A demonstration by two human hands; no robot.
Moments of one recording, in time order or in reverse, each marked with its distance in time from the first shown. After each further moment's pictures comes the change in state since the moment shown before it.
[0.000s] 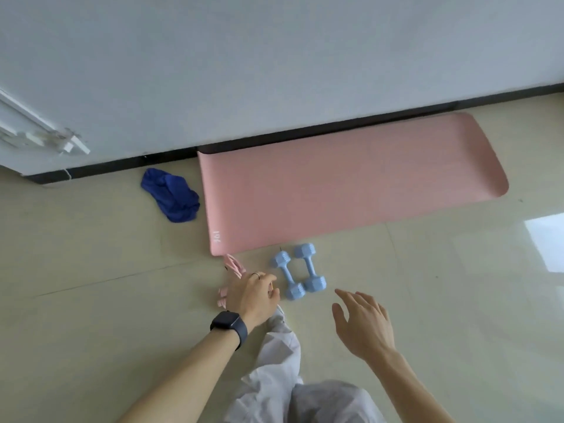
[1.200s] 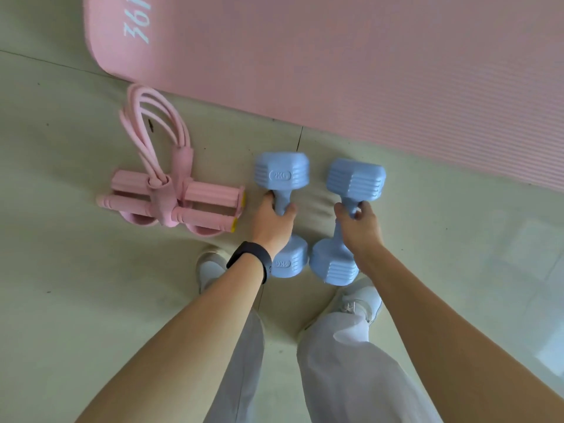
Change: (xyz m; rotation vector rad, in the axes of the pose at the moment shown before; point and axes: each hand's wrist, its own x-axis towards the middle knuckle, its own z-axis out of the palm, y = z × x) left_hand 0.349 -0.062 0.513 -1.139 -0.008 -0.935; right_hand 0.508 0.112 0.433 0.623 -0.421 0.337
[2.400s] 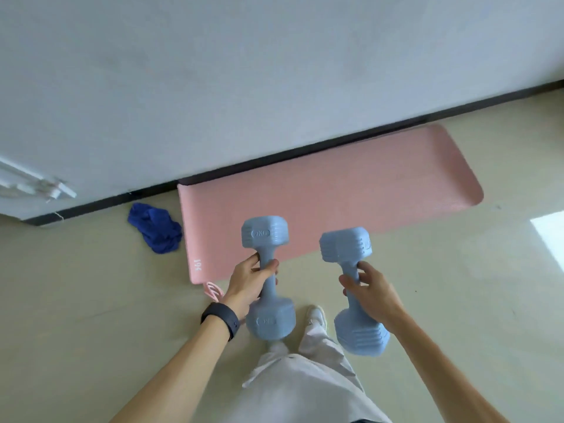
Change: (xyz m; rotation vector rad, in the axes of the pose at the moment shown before) left_hand -0.623 0.303 -0.227 0.080 -0.373 0.446; right_hand -0.678 -0.087 -0.330 0.224 0.219 -0.373
